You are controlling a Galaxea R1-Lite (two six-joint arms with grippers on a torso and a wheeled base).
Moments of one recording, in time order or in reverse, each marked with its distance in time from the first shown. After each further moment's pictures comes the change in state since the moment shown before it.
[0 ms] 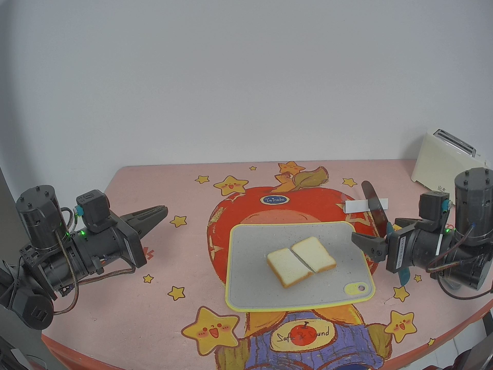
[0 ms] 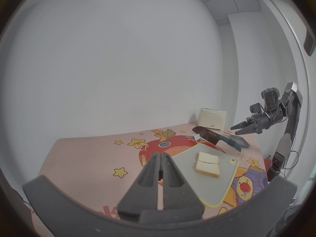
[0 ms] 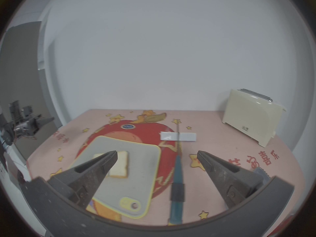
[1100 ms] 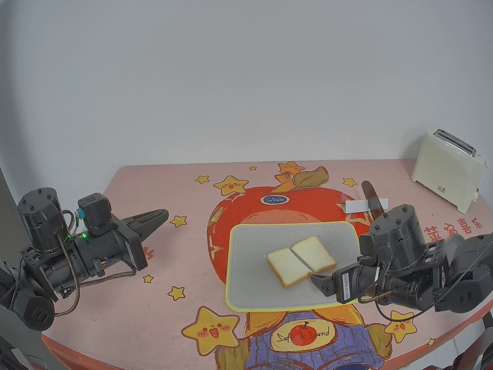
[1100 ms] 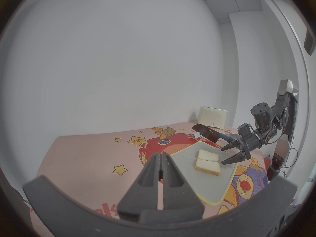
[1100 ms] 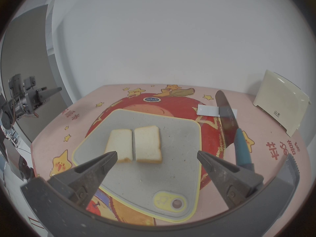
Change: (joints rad) left arm -0.001 0.006 0.011 0.000 0.000 0.000; right arm 0.070 0.290 -0.030 0.000 -0.011 0.074
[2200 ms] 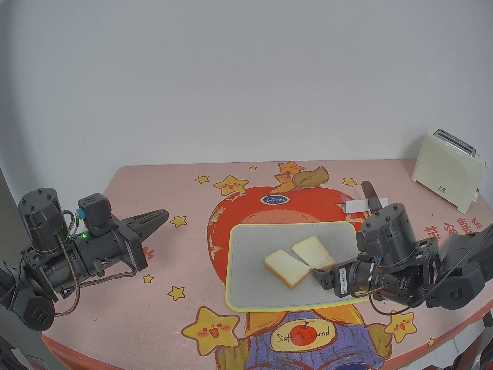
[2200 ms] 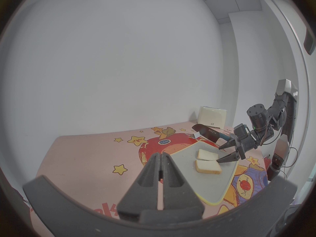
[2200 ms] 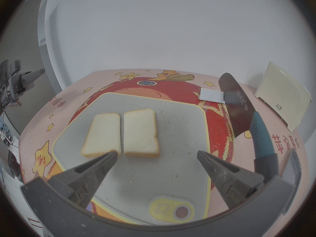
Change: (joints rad) left arm -0.001 0.000 0.000 0.000 0.000 0.002; right arm -0.018 0.044 -0.028 -0.001 -0.056 -0.003
